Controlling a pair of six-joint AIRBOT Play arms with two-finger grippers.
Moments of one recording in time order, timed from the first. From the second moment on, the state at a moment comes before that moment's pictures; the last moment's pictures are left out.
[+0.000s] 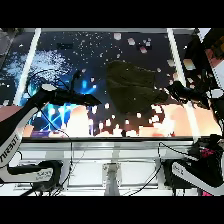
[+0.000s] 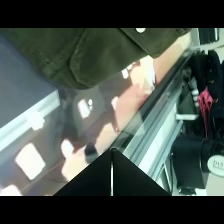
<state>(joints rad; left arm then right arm) -0.15 -1.44 0.96 0.36 -1.19 -0.80 -0.32 -1.18 0.85 -0.79 0.80 1.41</state>
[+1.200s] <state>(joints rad) -0.23 -1.51 0.95 0.35 -1.19 -0.83 -0.43 -1.55 1.15 -0.63 1.43 1.17</state>
